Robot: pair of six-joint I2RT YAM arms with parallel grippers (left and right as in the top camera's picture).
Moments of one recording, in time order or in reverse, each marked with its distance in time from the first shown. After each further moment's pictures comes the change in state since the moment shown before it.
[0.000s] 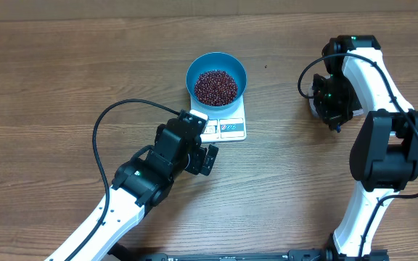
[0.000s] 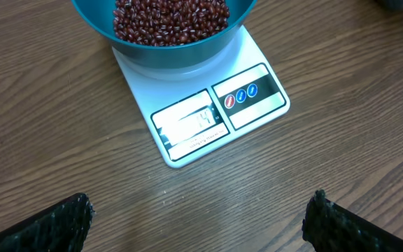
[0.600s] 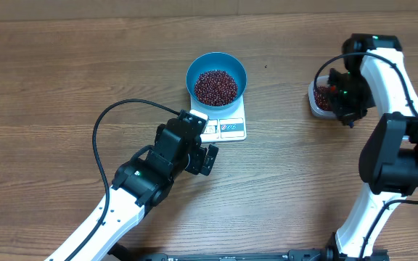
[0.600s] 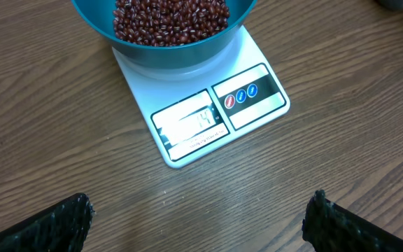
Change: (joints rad) left arm 0.000 0.000 0.000 0.000 0.000 0.000; right arm -0.074 -0.034 -0.001 0.061 0.016 -0.048
